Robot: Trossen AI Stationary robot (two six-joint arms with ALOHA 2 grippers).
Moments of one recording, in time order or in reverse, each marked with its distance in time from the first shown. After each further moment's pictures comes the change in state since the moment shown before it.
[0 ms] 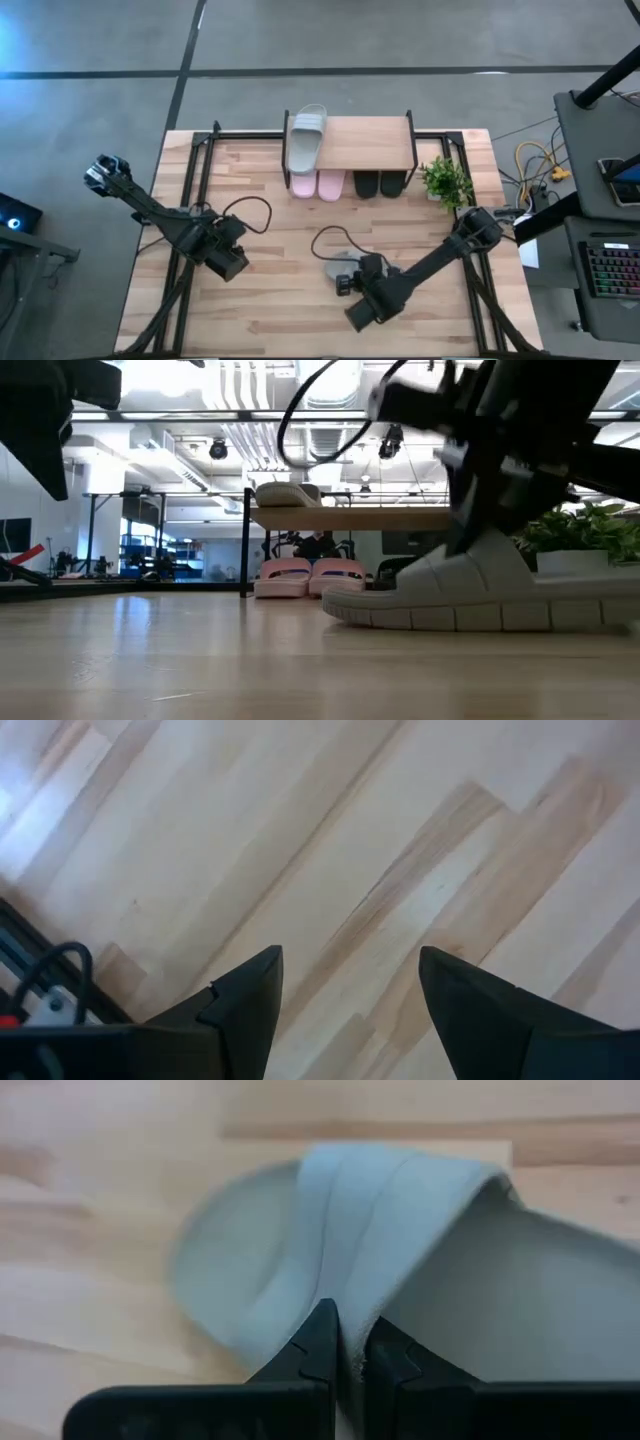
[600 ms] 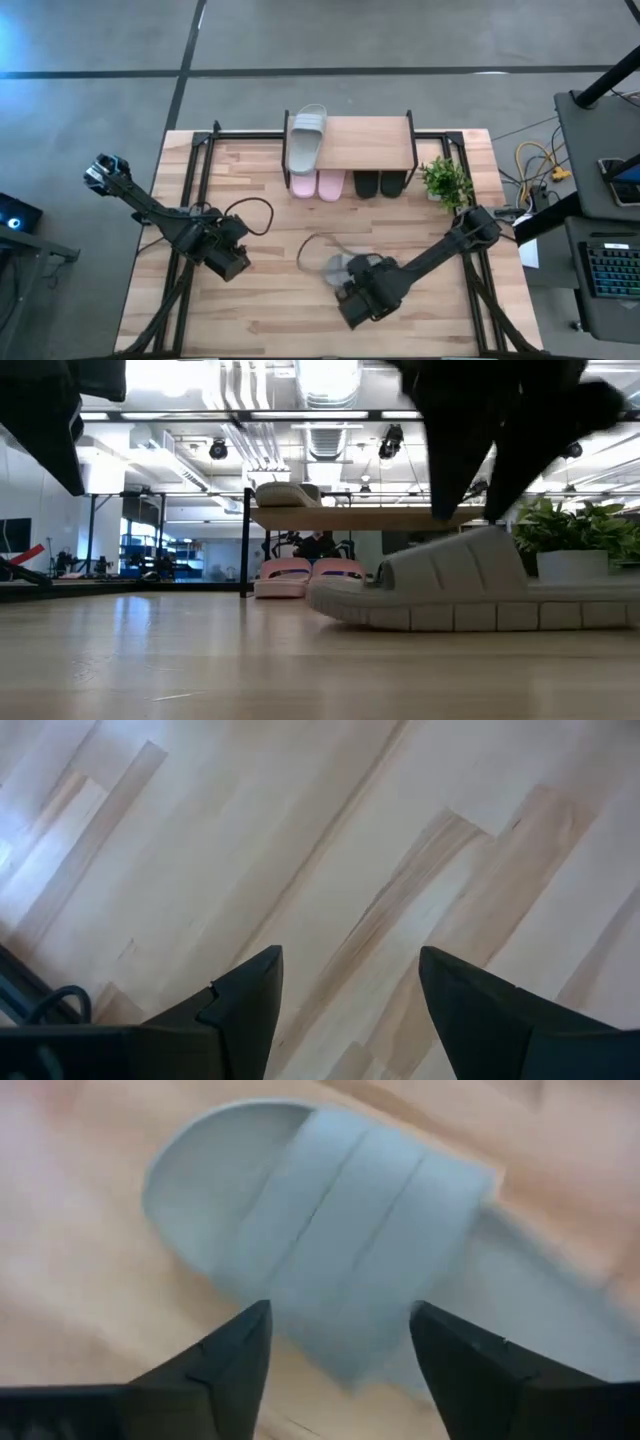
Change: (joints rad) left arm 0.000 -0.011 0.000 0.040 -0.060 0.072; right arm -0.020 -0.010 0.170 -0.176 -0.172 -0.450
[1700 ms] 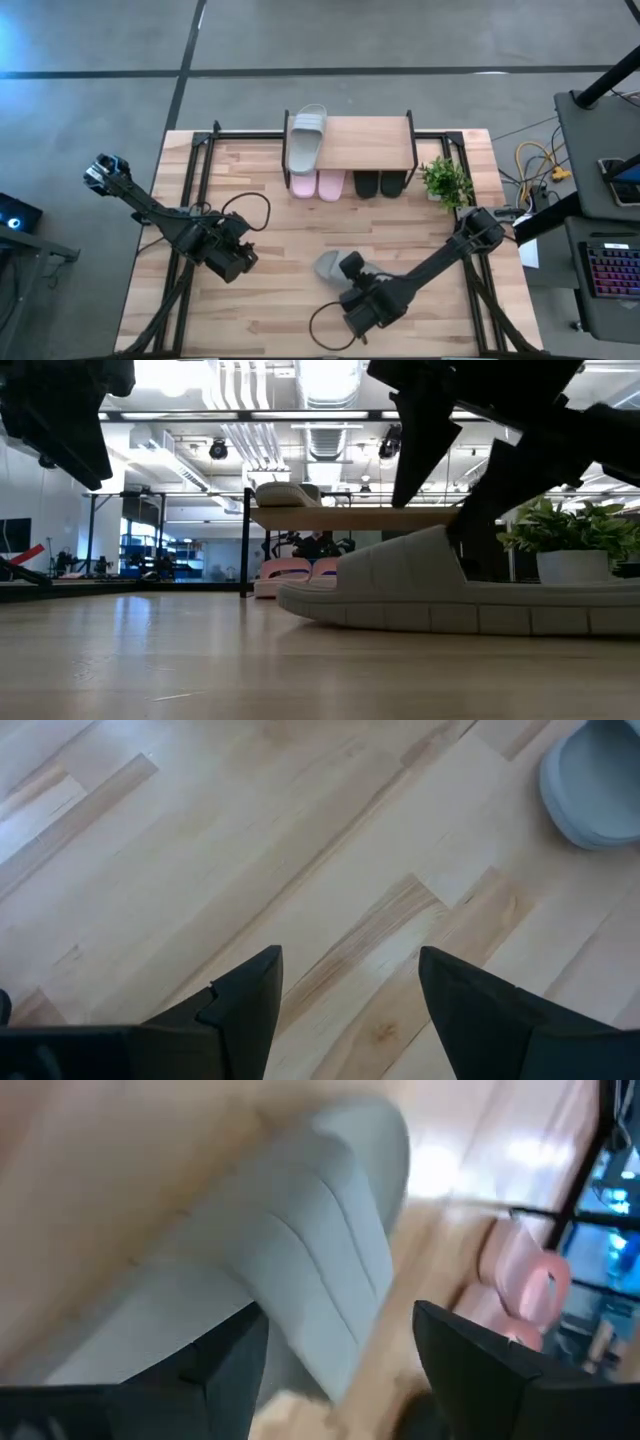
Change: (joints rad) left arm 0.000 0.000 -0.001 0.090 -0.083 -0.164; right arm 0.046 -0.008 -0.123 0.195 0.295 -1.704
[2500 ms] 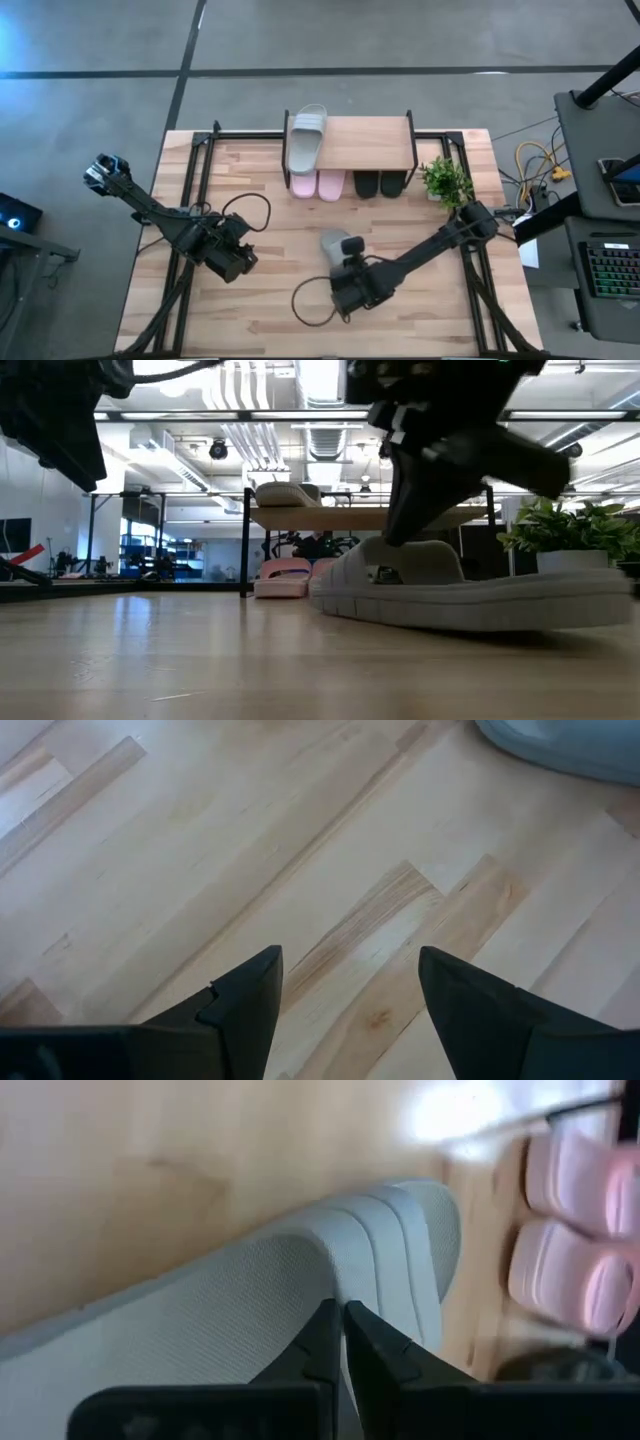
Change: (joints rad) left arm 0.000 0.000 0.000 0.006 0.034 0.001; right arm -0.109 0.000 -0.005 0.043 -0.078 0.310
